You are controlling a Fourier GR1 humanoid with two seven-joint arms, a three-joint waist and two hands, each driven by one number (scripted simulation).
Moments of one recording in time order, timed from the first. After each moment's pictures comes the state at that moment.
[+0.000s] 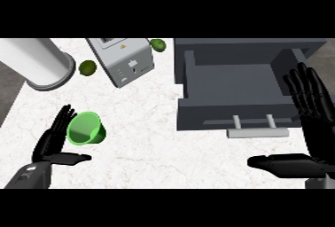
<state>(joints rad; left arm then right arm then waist) -0.43 0.35 0.26 -0.26 -0.06 -0.36 -0.93 -0.07 -0.13 -0.08 -1.96 0.00 0.15 -0.02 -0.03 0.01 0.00</state>
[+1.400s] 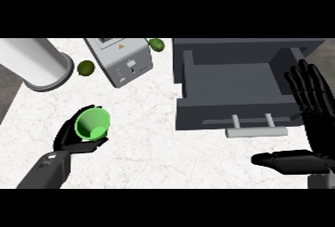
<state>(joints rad) -0.51 0.27 0.26 -0.23 -0.02 -0.49 -0.91 -0.10 -0.15 -0.10 -1.93 -0.03 0.18 -0.02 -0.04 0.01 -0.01</state>
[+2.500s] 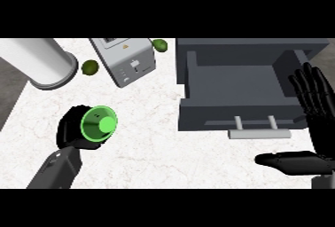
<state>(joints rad) -0.49 0.19 0.37 -0.37 0.14 -0.40 -0.99 -0.08 -0.16 -0.13 -1.92 -0.03 0.18 -0.03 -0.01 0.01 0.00</state>
